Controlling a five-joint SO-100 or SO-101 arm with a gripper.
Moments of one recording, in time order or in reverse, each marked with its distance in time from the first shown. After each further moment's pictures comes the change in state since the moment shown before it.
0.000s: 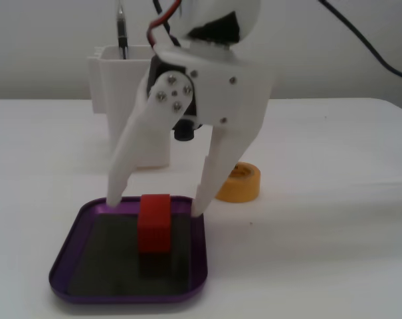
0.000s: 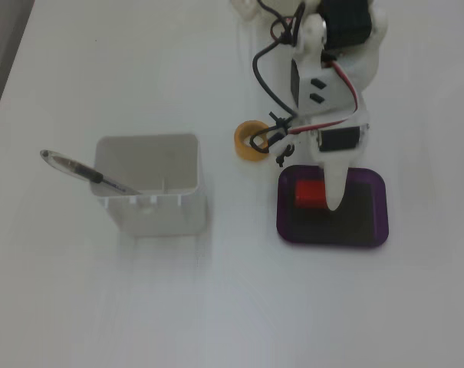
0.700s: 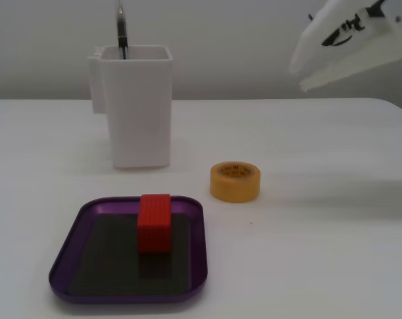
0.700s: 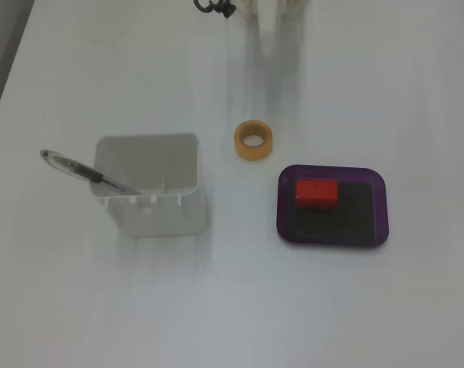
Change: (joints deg) arm 12.3 89.1 70.0 -7.8 0.0
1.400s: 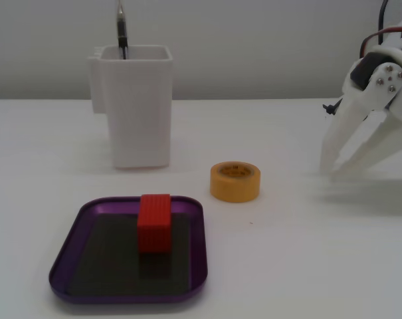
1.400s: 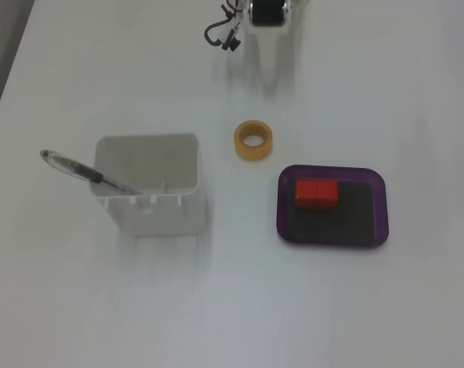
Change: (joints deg) arm 1.1 35.4 36.0 7.8 0.0
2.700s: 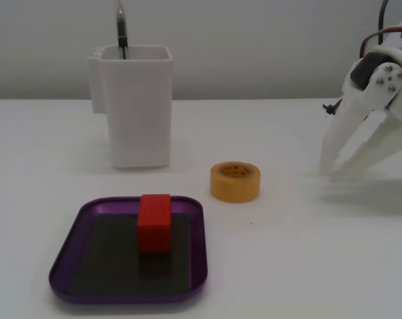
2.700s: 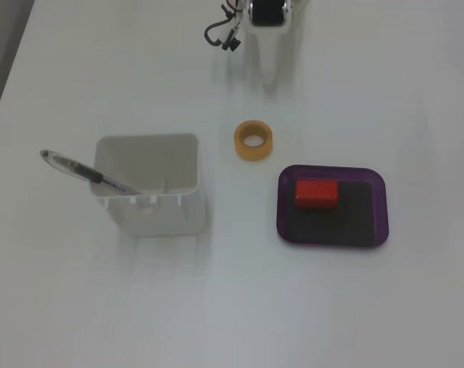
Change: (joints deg) arm 0.0 0.0 -0.1 0.0 0.0
